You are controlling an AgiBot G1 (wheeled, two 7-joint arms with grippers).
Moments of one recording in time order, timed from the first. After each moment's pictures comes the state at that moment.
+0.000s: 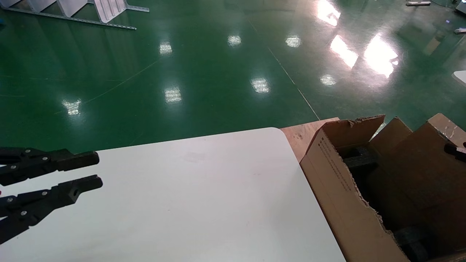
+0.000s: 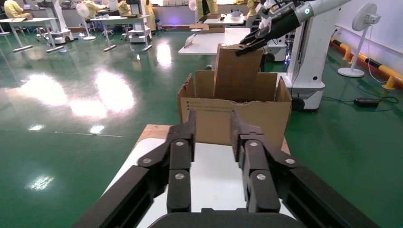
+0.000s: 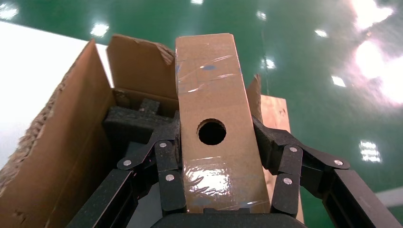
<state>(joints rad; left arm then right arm) -1.09 0.58 0.36 -1.25 0.67 1.46 -0.14 1.19 -0.16 -0.69 0.00 -0.61 -1.50 -0.29</state>
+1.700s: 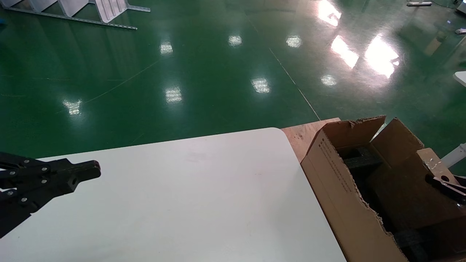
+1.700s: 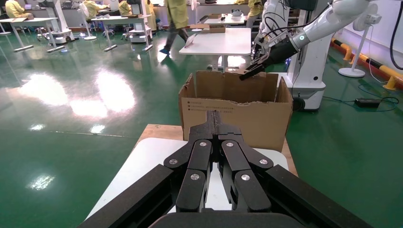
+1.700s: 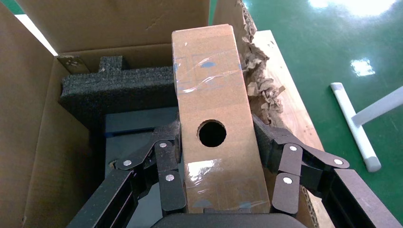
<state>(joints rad) -1.09 0.58 0.36 -1.25 0.67 1.46 -0.14 1.45 -0.46 -0.90 -0.72 -0.68 -1.53 -0.41</state>
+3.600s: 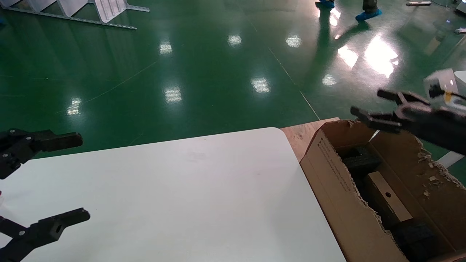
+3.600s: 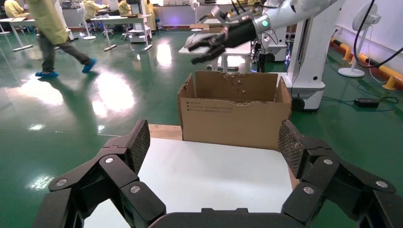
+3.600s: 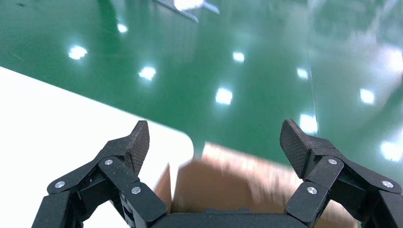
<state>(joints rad) -1.09 0.58 0.36 -1.25 0.67 1.46 -0.14 1.87 -0.62 -0.81 -0.66 -0.94 -1.61 -0.65</state>
